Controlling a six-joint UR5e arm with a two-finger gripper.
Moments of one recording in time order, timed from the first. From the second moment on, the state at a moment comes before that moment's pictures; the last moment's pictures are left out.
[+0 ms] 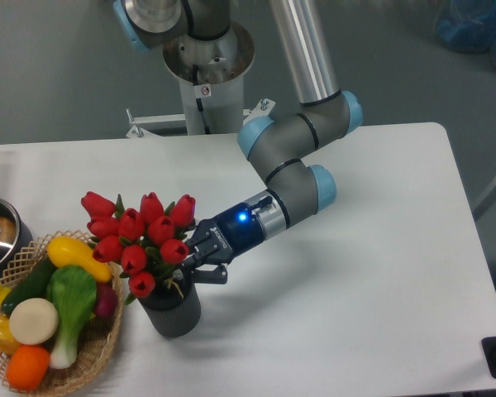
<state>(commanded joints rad) 2.54 -2.10 -1.89 -0.81 -0.05 1.66</state>
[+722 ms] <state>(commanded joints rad) 2.54 -2.10 -1.90 -0.81 -0.05 1.66</state>
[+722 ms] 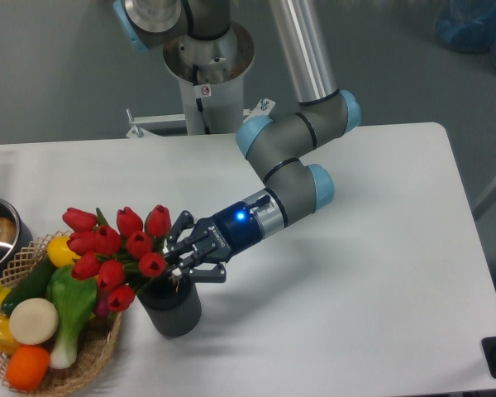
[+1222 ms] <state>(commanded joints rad) 2.54 -2.09 -1.91 -0.81 -0.06 1.69</state>
